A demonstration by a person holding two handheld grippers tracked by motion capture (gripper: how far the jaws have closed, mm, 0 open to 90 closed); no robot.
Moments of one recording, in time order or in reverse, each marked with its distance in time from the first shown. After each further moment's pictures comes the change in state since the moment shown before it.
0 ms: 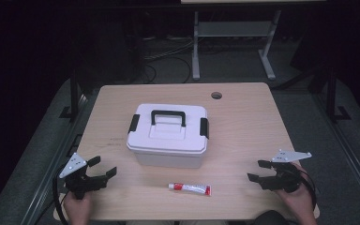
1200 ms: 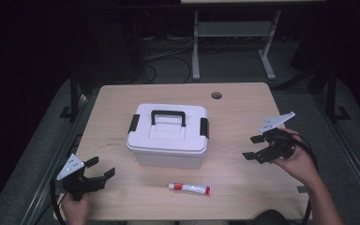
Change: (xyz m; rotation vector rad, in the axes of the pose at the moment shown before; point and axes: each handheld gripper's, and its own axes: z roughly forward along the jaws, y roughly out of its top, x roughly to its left) left arm 0.000 -0.002 -0.004 -0.015 0.005 0.003; right arm -0.011 0.107 -0.003 0.193 0.085 -0.207
